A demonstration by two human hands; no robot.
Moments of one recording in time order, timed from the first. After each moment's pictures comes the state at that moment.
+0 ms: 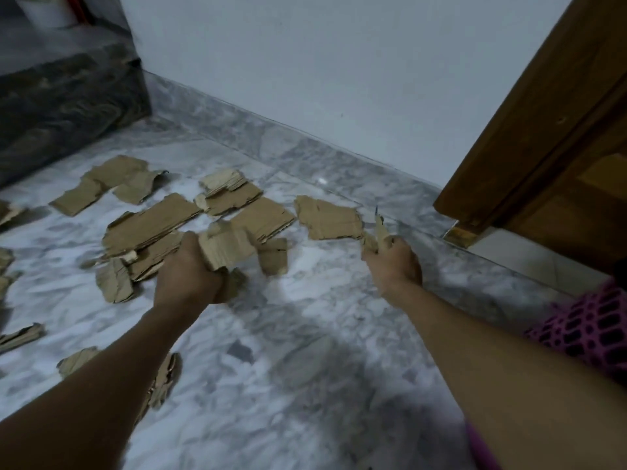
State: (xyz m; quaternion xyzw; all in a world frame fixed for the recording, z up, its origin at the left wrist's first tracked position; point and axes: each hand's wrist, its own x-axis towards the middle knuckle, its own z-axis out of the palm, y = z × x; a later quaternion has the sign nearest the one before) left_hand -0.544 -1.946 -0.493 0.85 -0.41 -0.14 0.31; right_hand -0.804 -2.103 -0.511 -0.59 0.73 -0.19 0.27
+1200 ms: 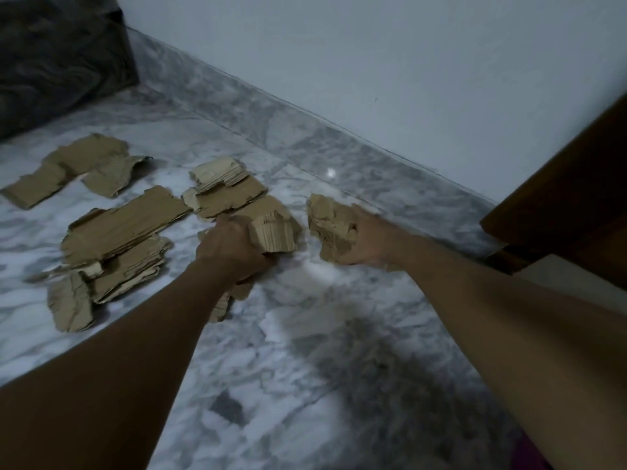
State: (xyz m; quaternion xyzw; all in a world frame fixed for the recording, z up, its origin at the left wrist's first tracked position) left_hand -0.525 -2.072 -0.540 0.83 -0.49 -0.21 0.15; right_hand -0.736 -2.212 -0.523 -0.84 0.47 0.11 0.26
